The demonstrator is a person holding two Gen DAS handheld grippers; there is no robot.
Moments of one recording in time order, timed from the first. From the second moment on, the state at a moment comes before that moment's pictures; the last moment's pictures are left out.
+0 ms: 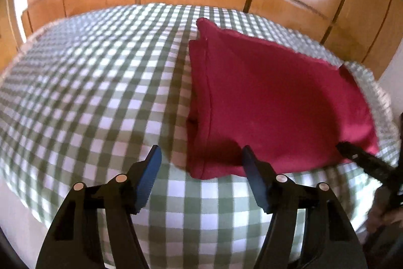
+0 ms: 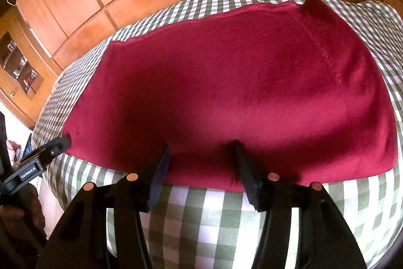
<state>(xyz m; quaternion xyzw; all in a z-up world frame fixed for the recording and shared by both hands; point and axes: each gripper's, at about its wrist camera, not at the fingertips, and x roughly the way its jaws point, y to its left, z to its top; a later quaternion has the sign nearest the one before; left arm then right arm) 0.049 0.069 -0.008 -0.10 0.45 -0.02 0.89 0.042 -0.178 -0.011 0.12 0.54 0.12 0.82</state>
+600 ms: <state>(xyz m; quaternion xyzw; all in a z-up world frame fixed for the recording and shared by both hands) 0.047 0.088 -0.012 -0.17 0.46 -0.06 0.87 0.043 -0.179 -0.015 0.14 0.53 0.13 0.83</state>
